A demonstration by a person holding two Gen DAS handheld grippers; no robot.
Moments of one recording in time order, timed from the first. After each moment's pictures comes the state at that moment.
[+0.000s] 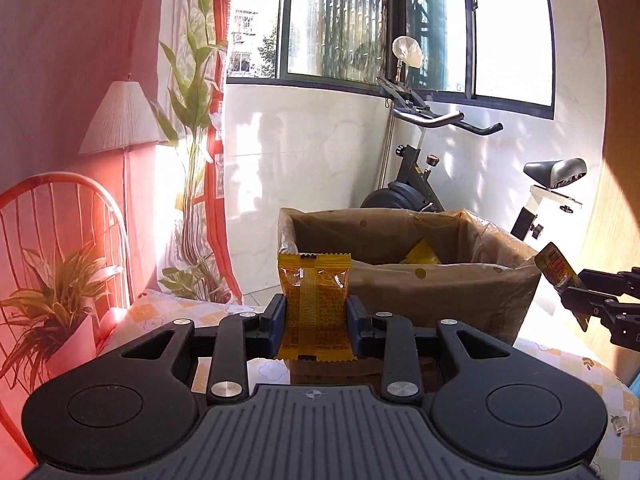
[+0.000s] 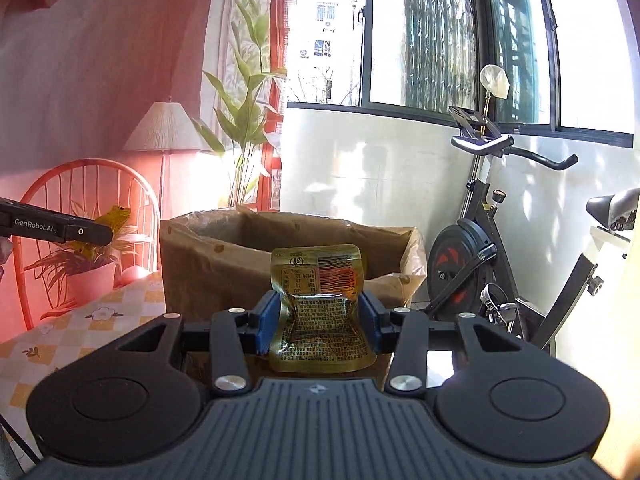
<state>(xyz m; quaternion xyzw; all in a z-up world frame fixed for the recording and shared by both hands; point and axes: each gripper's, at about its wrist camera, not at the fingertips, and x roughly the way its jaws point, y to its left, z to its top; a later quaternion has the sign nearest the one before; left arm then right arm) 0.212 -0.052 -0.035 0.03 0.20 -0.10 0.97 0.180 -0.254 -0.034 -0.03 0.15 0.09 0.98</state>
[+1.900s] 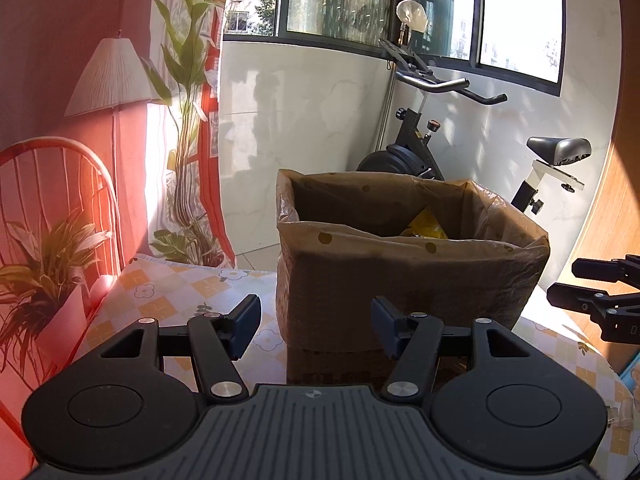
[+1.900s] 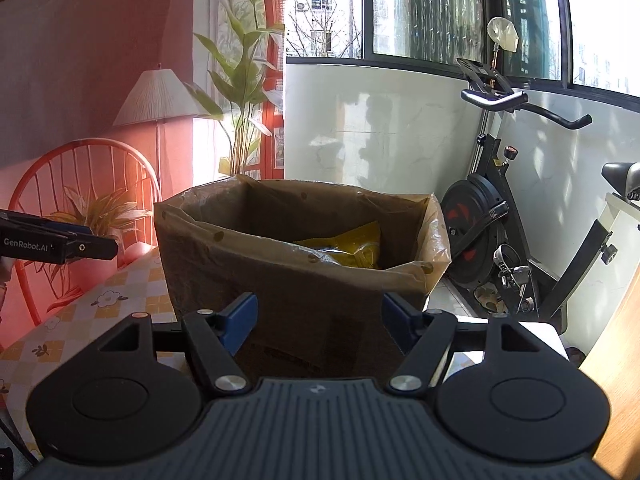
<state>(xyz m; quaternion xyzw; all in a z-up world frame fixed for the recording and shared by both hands) 0.223 -0.044 -0.055 0.01 0.27 -0.11 0.96 0.206 -0.246 -0.031 -0.01 0.23 0.10 0.97</state>
